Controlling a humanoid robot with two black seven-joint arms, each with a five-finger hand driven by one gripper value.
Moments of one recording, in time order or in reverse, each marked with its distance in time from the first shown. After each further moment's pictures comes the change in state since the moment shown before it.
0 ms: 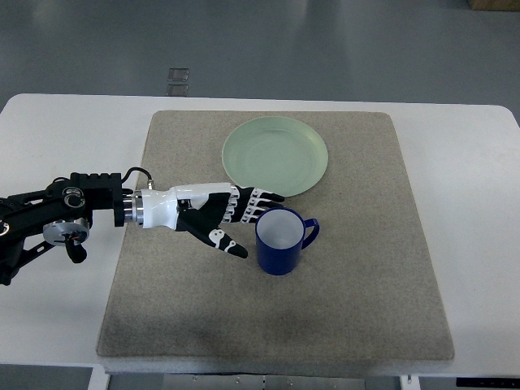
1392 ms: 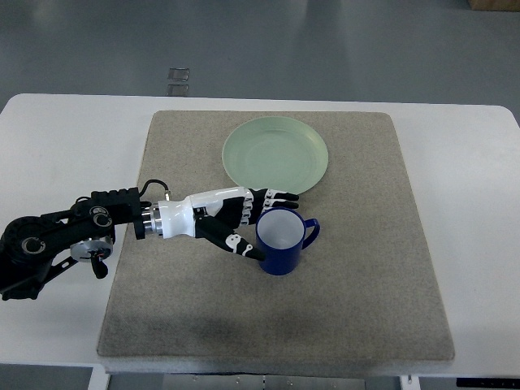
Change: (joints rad) left arm 0.061 -0.129 -0.010 0.118 0.083 0.014 -0.166; right arm 0.000 0.000 0.000 0.000 0.000 0.000 0.000
